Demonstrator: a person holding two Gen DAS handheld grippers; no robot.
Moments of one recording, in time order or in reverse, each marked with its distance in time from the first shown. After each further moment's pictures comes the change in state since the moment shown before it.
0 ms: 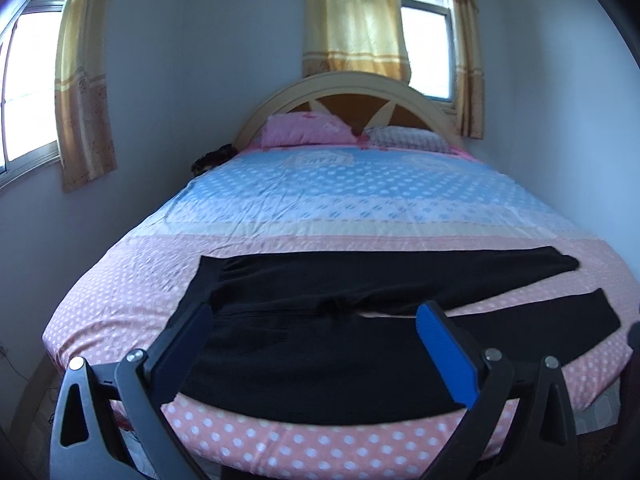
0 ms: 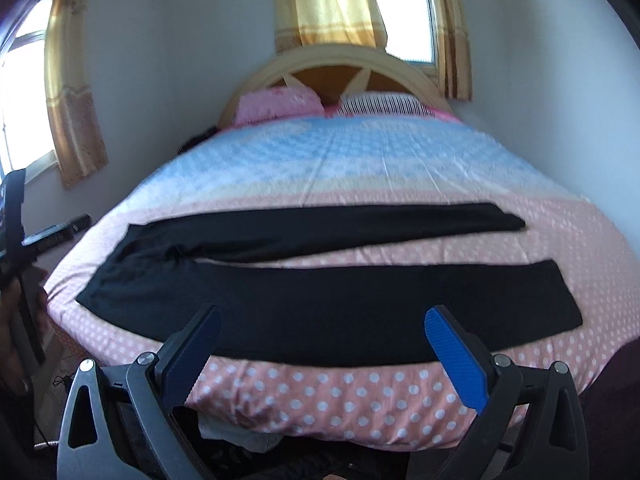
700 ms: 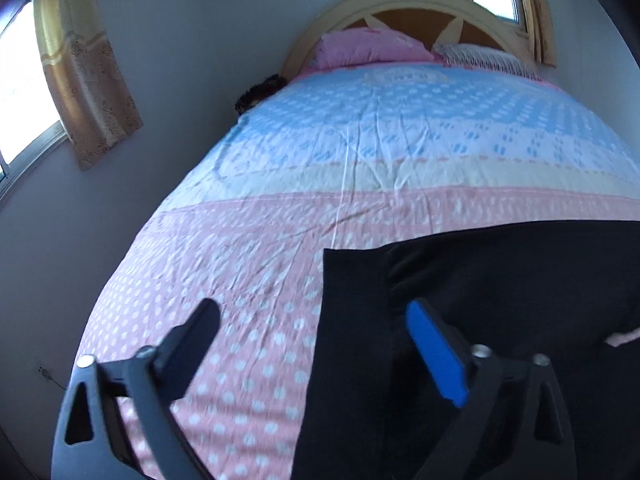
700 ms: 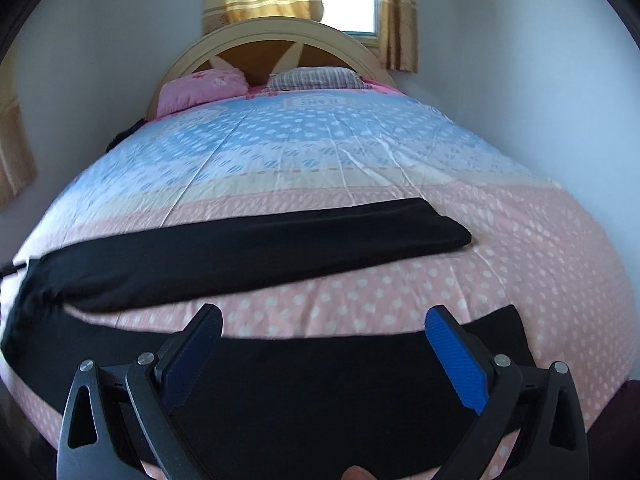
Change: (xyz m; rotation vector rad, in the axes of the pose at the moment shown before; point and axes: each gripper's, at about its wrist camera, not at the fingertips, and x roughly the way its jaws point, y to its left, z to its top) left arm 0.220 0.147 0.024 0.078 0.280 0.194; right arm 0.109 -0.161 0.070 0.079 0.070 -0.178
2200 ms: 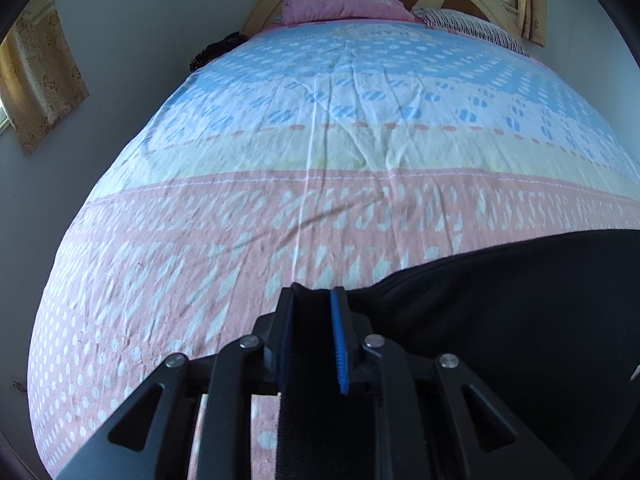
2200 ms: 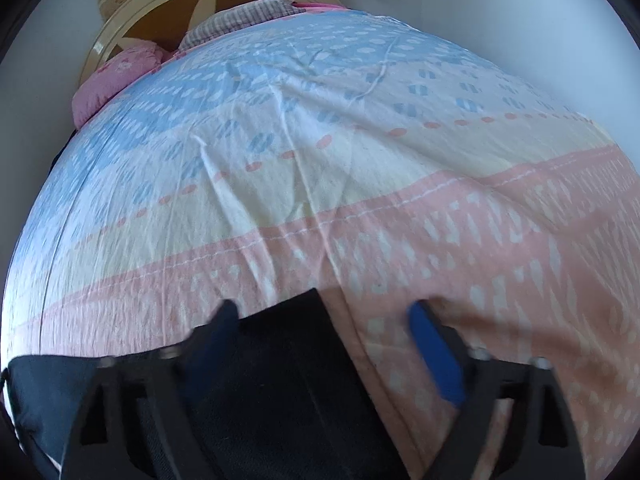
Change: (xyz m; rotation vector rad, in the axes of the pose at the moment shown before) left arm 0.094 -0.011 0.037 0.017 0.154 -0.144; right arm 0.235 -0.150 0.116 0.180 0.277 -0.007
